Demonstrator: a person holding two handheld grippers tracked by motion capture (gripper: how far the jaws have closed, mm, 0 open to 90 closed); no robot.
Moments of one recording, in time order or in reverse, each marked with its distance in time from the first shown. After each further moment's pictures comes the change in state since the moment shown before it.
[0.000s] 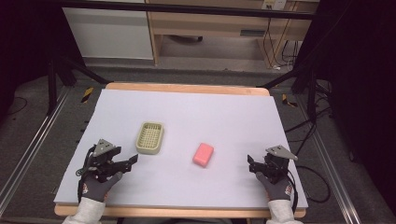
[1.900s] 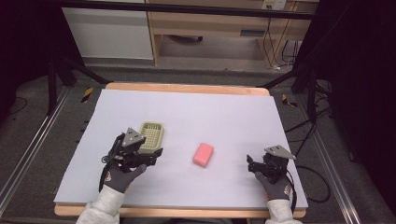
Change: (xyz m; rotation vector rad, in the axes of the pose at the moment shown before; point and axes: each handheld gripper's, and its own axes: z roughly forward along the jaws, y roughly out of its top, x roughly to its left) left arm -0.060 0.051 0.023 0.009 -0.083 0.133; right arm 0.002 0.000 0.003 0.010 -0.018 0.000
